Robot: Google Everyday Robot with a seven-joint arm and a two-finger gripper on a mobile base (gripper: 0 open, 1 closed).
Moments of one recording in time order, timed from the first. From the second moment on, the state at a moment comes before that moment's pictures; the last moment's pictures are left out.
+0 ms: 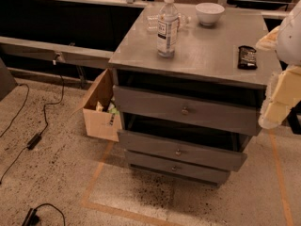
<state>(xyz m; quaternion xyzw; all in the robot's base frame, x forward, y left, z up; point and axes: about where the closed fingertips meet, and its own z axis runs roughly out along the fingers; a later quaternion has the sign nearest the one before) 0.438 -0.217 0.976 -0.60 0.78 -0.03 0.16</state>
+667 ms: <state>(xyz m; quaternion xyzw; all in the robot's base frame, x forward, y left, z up) 0.450 -0.223 0.943 -0.60 0.78 -0.03 0.17</state>
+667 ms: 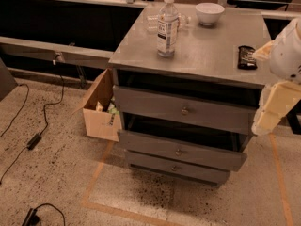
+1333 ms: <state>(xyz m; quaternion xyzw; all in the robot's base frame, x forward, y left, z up) 0.502 -0.226 0.818 -0.64 0.74 -0.02 0.21</state>
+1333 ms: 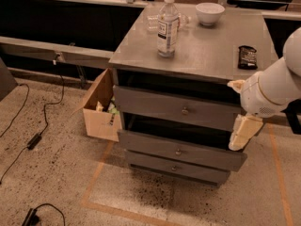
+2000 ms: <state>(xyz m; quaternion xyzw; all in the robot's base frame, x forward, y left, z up) 0.536 -0.218 0.789 -0.66 0.72 -0.05 0.20</state>
